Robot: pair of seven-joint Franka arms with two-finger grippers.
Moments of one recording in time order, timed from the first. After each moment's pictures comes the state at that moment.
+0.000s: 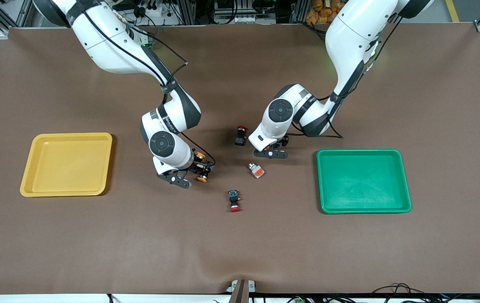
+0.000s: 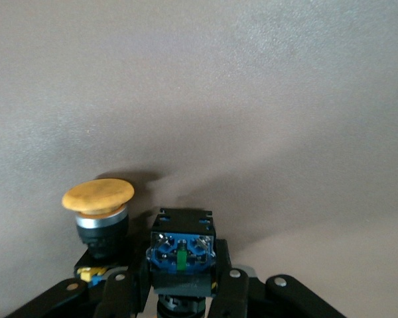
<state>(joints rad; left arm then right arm) -0.46 0.64 -0.29 -1.89 0.13 2.47 -0.71 0.44 0.66 0.09 -1.71 0.08 2.28 0.84</state>
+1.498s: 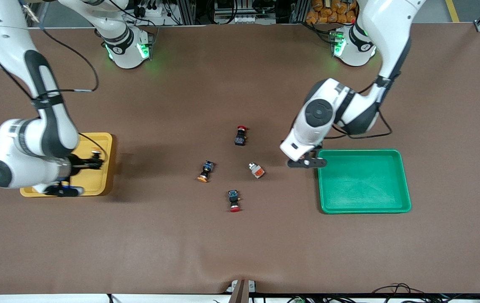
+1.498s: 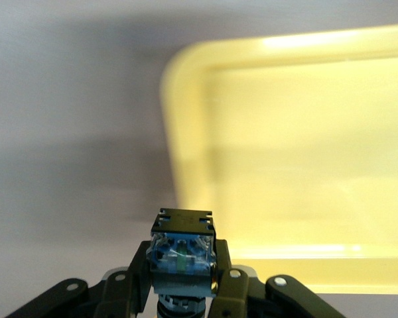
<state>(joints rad) -0.26 0.44 -0.29 -1.87 0.14 2.22 -0.59 -0.17 0.50 0.07 -1.75 0.01 1.86 -0.10</state>
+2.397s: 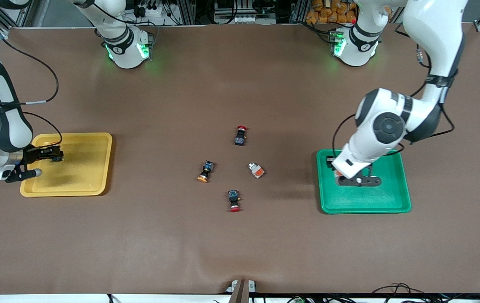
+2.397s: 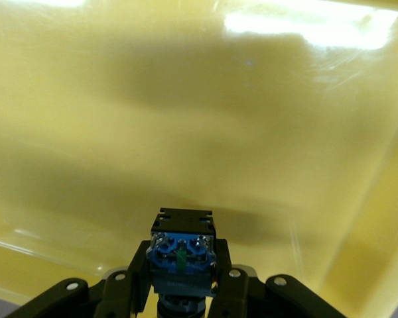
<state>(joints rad) -0.03 0.38 -0.29 -1.86 0.14 2.21 -0.35 -0.48 0.60 0.07 -1.82 -0.05 2.08 -0.61</state>
